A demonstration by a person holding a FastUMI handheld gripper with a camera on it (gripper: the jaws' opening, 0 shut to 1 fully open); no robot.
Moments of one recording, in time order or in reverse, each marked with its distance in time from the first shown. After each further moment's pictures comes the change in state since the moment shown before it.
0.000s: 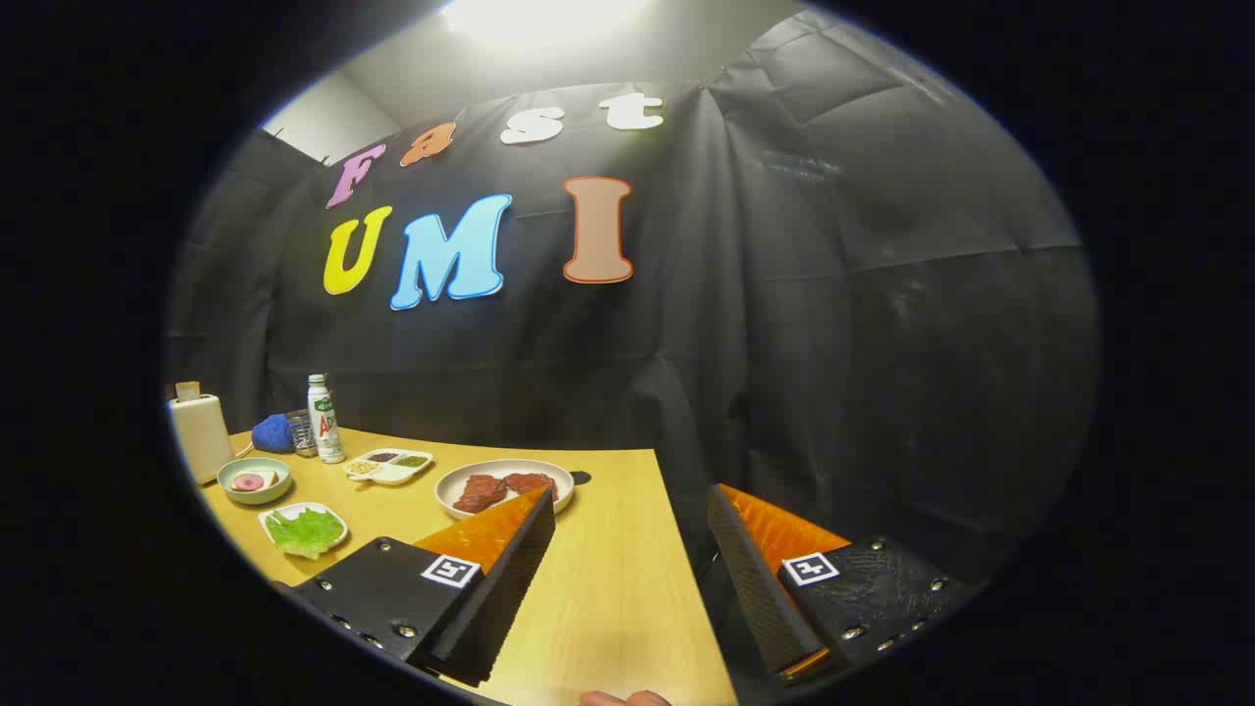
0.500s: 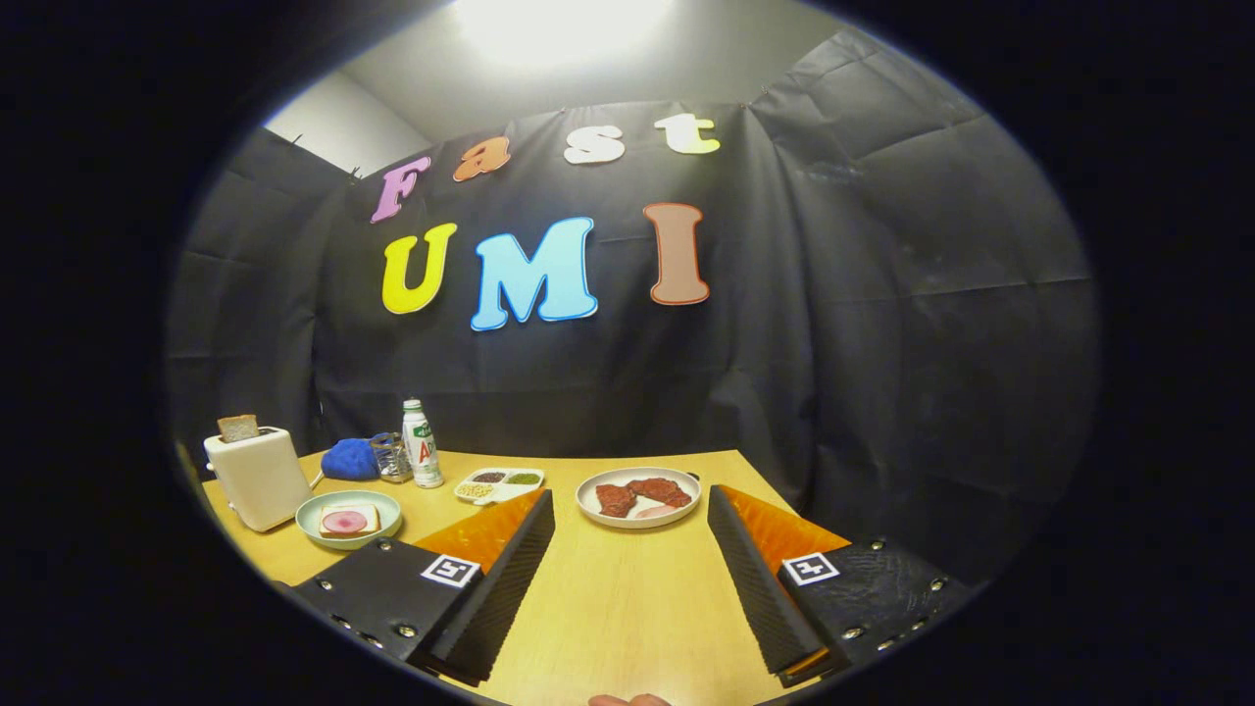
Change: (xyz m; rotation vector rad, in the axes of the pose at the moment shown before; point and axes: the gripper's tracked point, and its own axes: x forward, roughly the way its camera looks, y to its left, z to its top) arm -0.070 0.156 0.015 0.016 -0.028 0.058
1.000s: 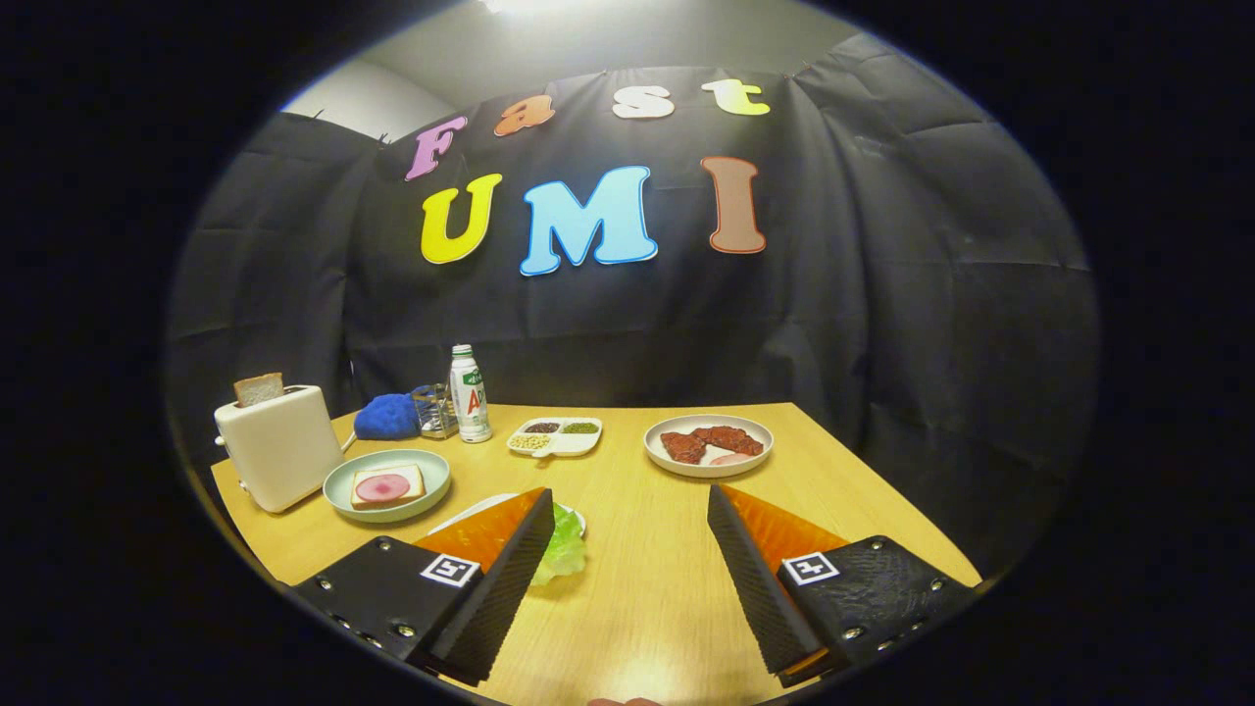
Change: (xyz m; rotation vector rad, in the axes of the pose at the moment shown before) arm 0.010 0.073 -0.053 0.001 0.137 0.091
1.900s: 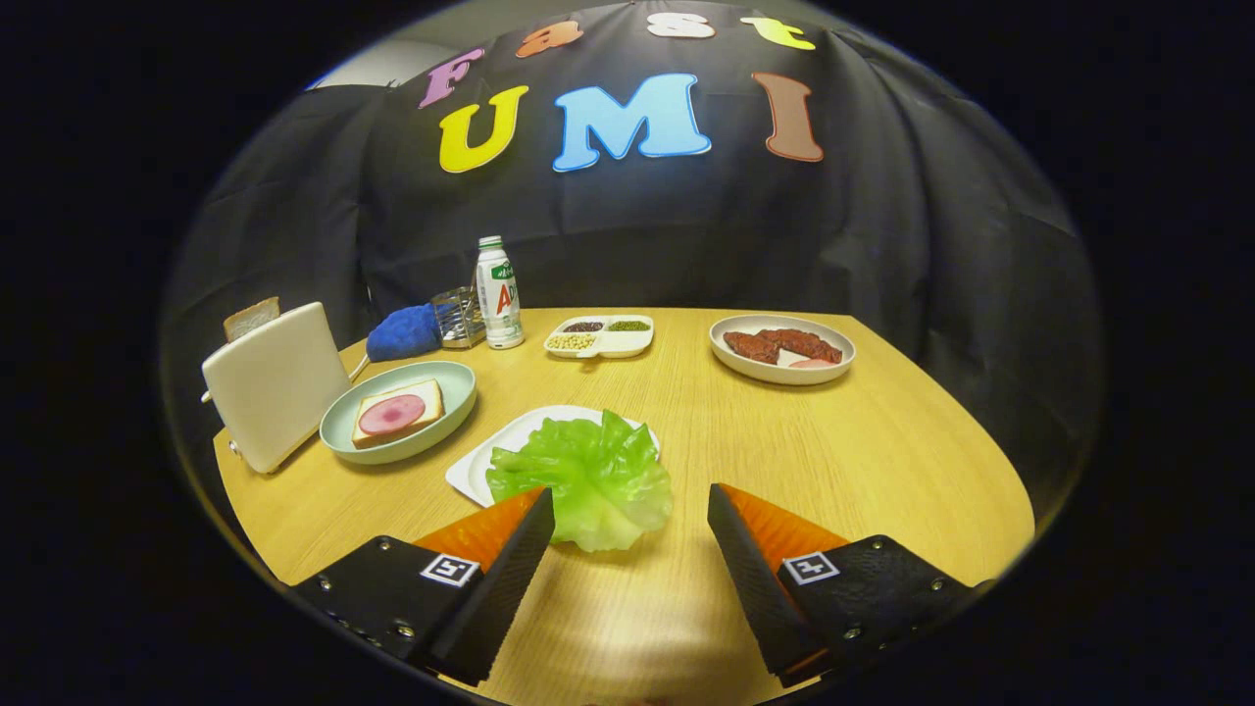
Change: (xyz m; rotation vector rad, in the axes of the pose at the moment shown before) arm 0.046 0.058 -0.088 -0.017 0.302 0.080
